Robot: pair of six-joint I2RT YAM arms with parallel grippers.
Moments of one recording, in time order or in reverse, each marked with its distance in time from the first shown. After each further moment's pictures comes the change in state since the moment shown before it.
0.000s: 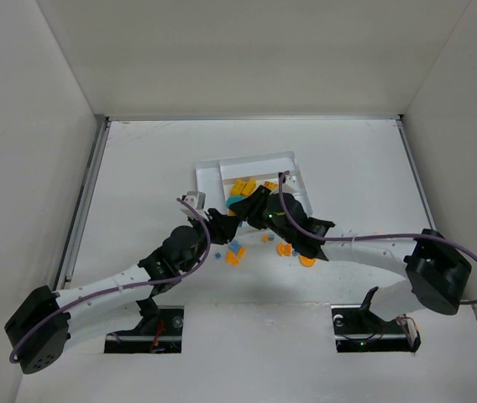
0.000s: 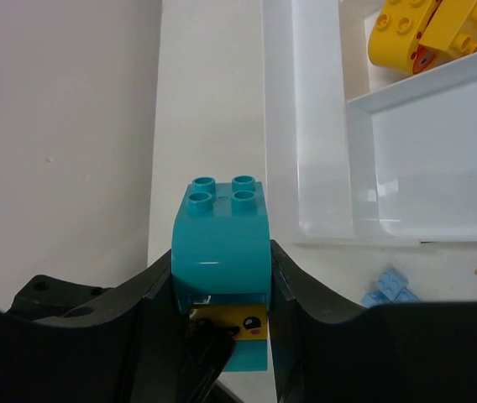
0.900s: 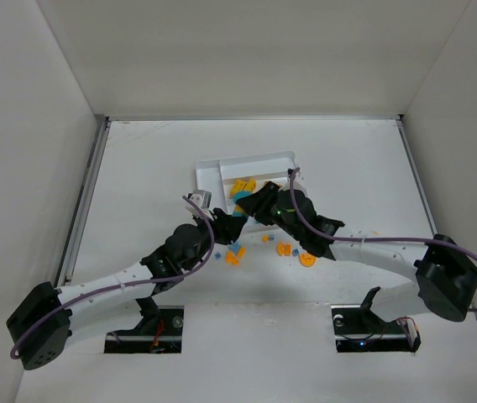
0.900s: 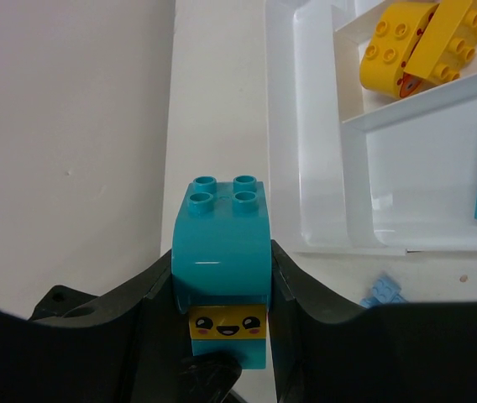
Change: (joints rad) left arm -0.019 0.029 0.030 0.006 0.049 0.005; right arm -0.051 -0.070 -0.034 0.000 -0.035 0.002
